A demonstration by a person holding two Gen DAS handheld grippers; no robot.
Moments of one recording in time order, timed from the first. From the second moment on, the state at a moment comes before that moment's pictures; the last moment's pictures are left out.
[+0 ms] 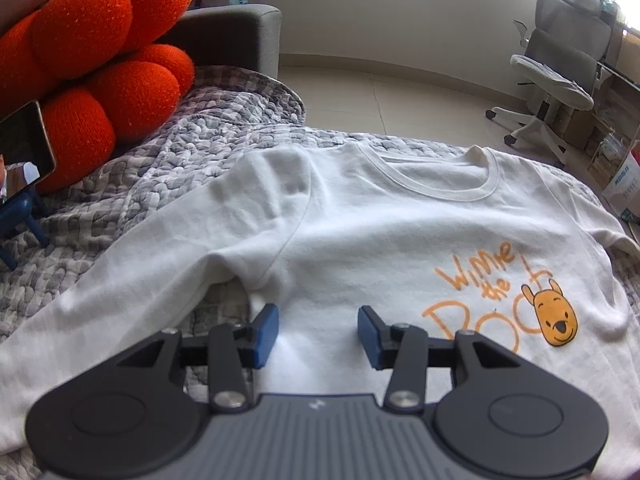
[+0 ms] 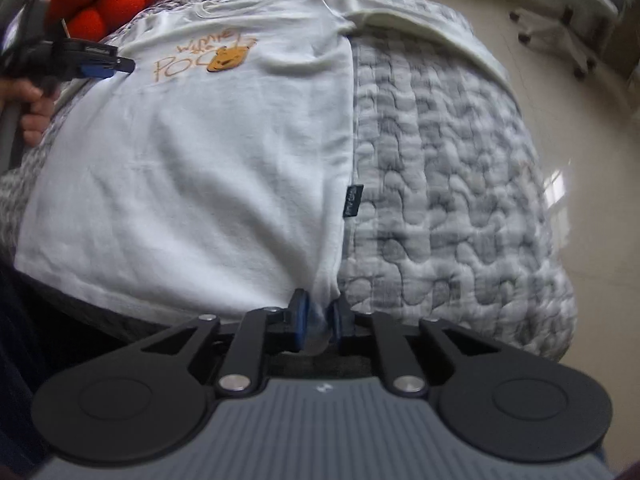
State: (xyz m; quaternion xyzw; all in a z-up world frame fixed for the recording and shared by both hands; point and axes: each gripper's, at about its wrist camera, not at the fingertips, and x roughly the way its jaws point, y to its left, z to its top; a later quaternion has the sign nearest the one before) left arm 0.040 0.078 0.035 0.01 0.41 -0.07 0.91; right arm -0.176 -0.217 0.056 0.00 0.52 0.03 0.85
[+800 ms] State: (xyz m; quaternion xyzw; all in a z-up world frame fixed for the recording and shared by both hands) left arm 0.041 0.070 0.034 0.03 0.41 -0.07 0.91; right arm -0.132 -0.204 0.073 -0.01 0.45 0.07 0.89
